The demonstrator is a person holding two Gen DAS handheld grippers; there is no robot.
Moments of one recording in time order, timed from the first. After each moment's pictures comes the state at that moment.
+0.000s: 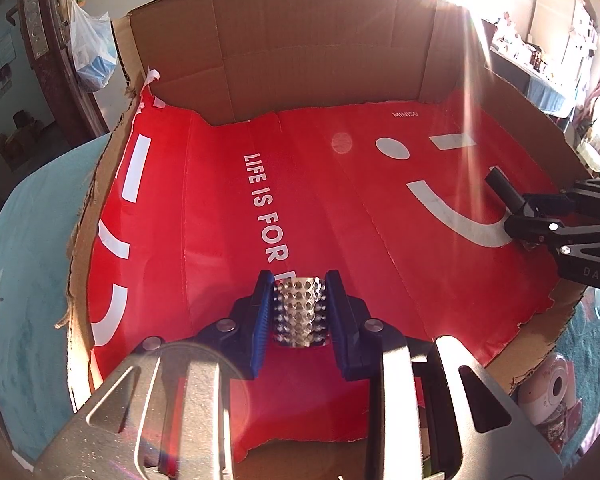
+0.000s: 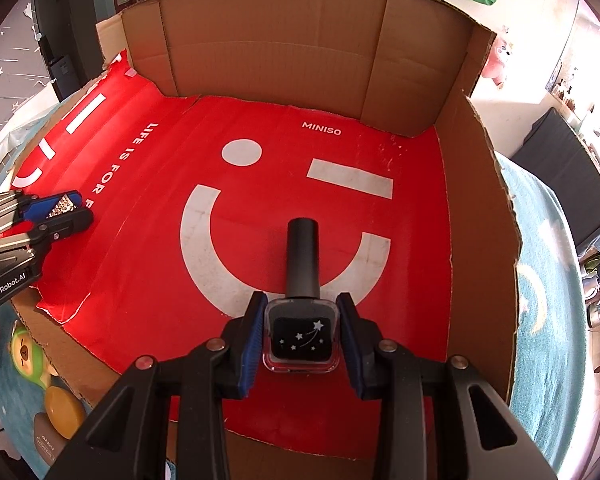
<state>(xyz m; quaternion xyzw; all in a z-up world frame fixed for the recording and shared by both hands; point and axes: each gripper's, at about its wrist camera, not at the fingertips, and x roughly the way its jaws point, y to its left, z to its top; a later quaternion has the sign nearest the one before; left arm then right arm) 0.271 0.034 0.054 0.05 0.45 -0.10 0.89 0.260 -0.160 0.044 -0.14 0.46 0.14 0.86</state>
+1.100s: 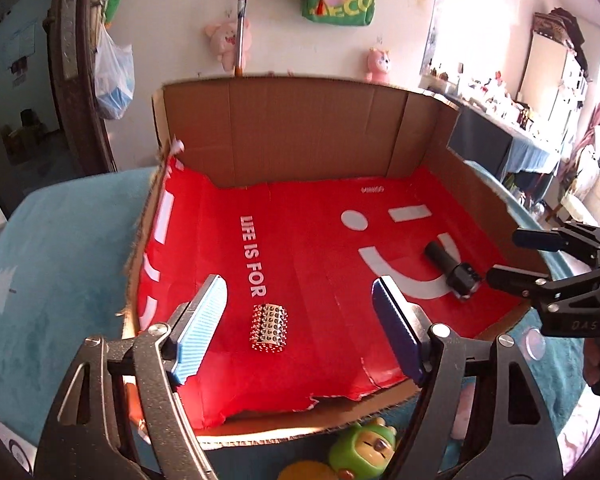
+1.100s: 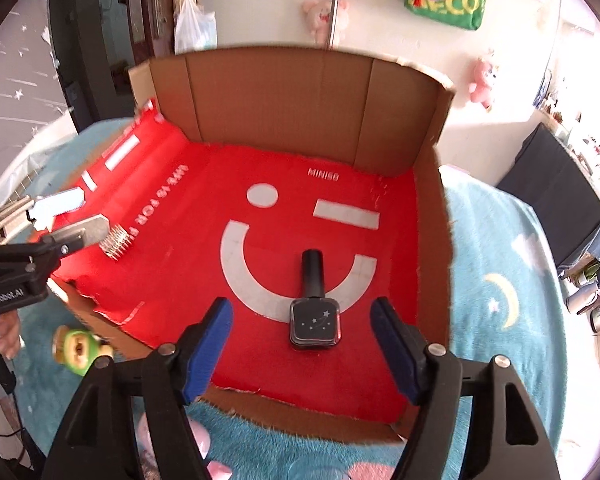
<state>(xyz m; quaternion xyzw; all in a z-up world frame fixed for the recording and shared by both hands) 0.224 0.040 0.116 -0.01 0.36 -0.10 0.93 0.210 -0.171 0.097 -0.12 0.40 0.15 0.90</state>
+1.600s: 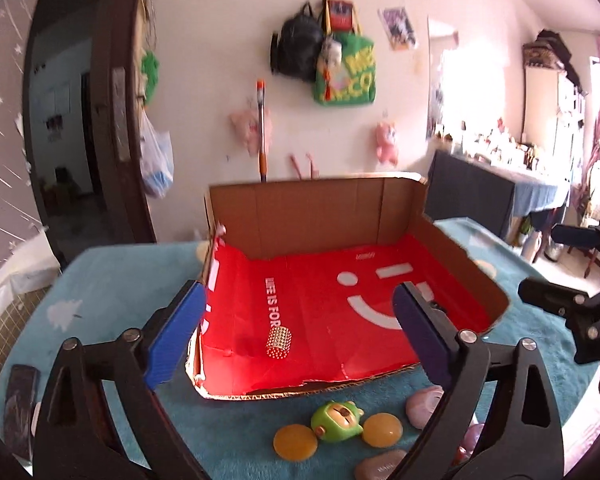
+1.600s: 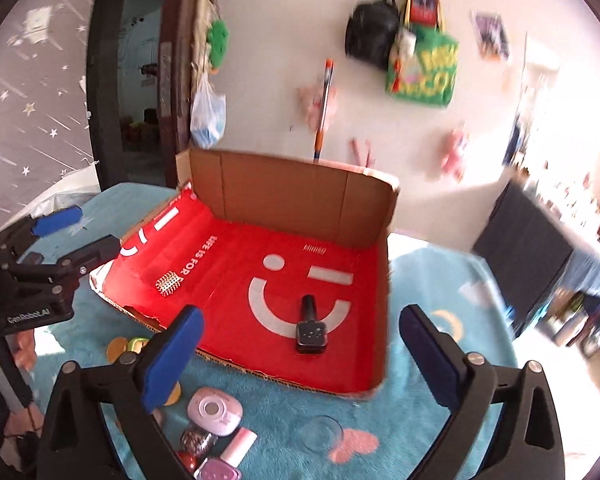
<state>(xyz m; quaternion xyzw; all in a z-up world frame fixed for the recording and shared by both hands) 0.115 0.028 0.177 0.01 0.21 -0.05 0.98 0.106 -0.181 0.163 -0.12 0.25 0.14 0.95</state>
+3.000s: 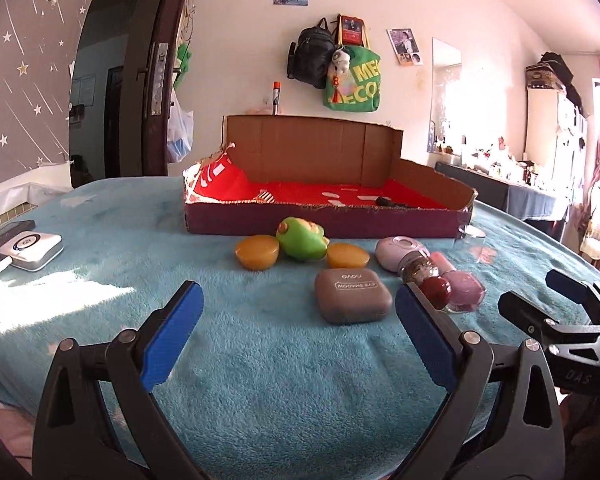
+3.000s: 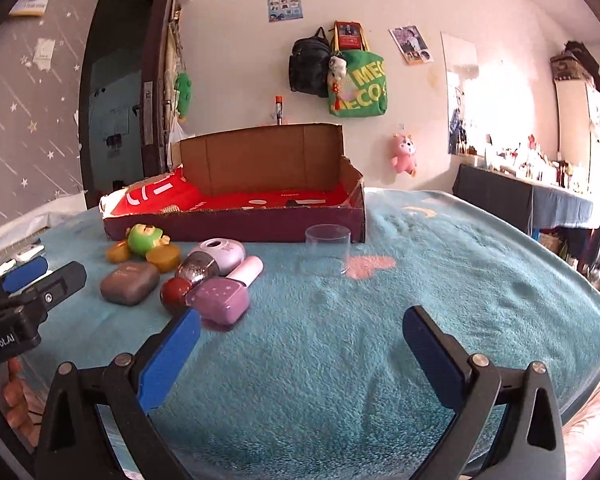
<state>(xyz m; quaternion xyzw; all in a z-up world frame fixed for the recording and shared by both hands) -0.016 0.009 0.036 -0.03 0.17 -0.03 0.98 -0.027 -0.223 -0.010 -0.03 0.15 0.08 0.99</state>
